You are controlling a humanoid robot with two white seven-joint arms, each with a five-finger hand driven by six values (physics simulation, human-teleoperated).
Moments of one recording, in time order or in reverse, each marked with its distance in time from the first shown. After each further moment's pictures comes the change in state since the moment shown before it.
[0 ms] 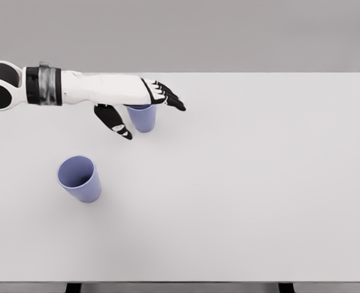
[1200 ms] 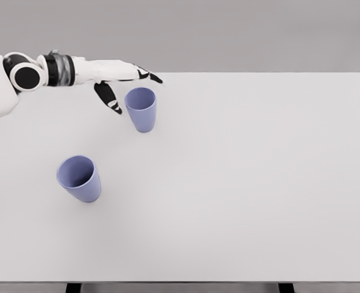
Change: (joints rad) left arm 0.127 -0.288 0.145 0.642 -0.093 -0.001 -0.112; right arm -0.002 0.000 -0.002 0.001 0.002 0.000 0.000
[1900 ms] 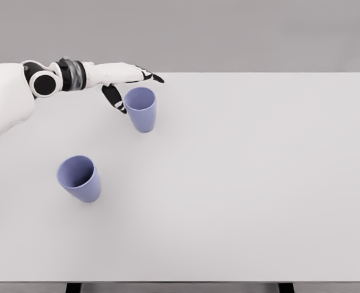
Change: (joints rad) left arm 0.063 -0.119 0.092 0.174 -0.119 0.000 0.035; right arm 0.000 0.000 0.000 0.000 0.000 0.000 0.000
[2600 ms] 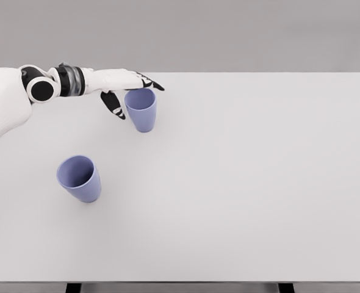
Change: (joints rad) left arm 0.020 0.047 0.002 -0.091 -0.043 0.000 0.005; right arm 0.000 0.000 0.000 0.000 0.000 0.000 0.000
